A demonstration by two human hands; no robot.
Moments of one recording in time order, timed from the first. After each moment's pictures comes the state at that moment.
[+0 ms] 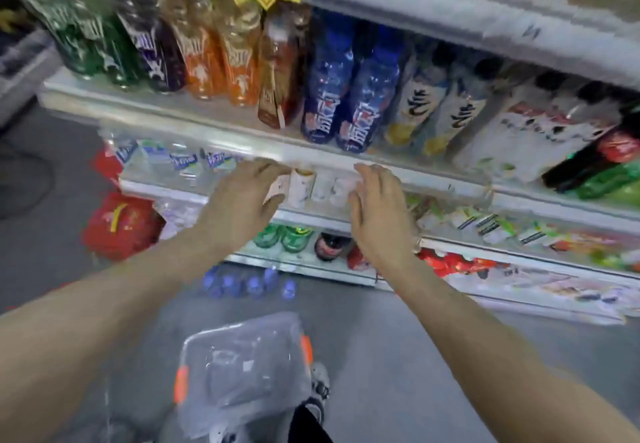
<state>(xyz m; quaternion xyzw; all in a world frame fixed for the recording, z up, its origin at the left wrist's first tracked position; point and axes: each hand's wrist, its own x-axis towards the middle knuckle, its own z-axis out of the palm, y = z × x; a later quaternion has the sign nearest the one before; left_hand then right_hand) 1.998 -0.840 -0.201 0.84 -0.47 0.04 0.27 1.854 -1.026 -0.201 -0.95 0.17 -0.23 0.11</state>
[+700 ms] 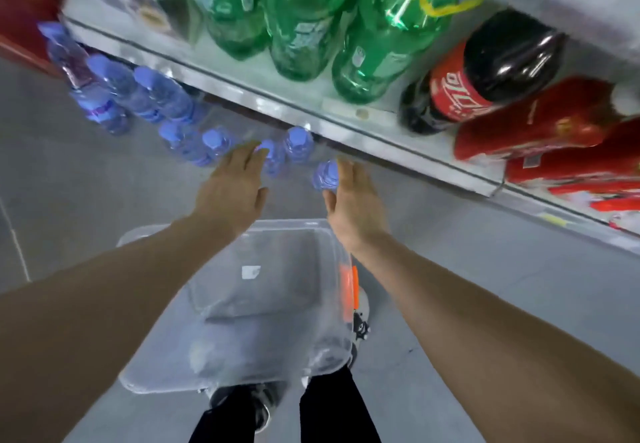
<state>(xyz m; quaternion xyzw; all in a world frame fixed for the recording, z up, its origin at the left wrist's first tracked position) 1.981 -0.794 -0.783 0.92 -0.33 -0.19 0.15 1.884 -0.976 -0.790 -0.94 0.22 0.12 0.24</state>
